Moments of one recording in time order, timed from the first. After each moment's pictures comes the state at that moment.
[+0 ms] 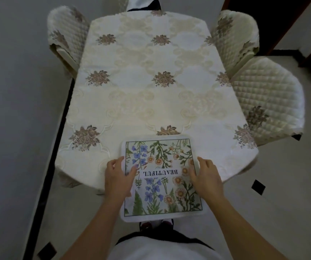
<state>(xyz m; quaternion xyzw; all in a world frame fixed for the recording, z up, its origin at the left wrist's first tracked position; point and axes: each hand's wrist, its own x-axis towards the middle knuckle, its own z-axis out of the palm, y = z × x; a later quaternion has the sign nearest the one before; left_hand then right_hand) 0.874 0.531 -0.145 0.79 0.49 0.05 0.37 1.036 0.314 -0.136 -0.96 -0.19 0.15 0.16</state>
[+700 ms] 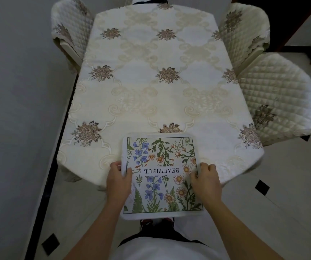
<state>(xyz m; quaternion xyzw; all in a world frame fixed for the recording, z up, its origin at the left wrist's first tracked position) 0.866 0.520 -0.165 0.70 0.54 0.11 0.46 1.031 0.312 -0.163 -0.96 -0.14 0.15 0.17</state>
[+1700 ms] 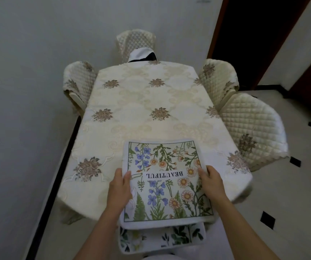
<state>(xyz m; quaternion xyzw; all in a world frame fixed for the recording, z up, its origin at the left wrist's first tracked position) 0.904 0.541 -0.095 0.76 0.41 0.16 0.48 1.083 0.318 -0.091 -0.85 -0.06 0.19 0.49</state>
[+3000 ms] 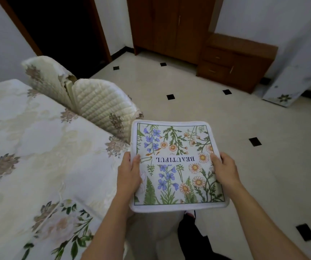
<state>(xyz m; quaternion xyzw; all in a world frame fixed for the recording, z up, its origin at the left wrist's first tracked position) 1.127 0.227 -0.093 0.84 0.06 -0.07 0.53 1.055 -0.046 -0.100 -0.76 0.36 -0.05 0.54</state>
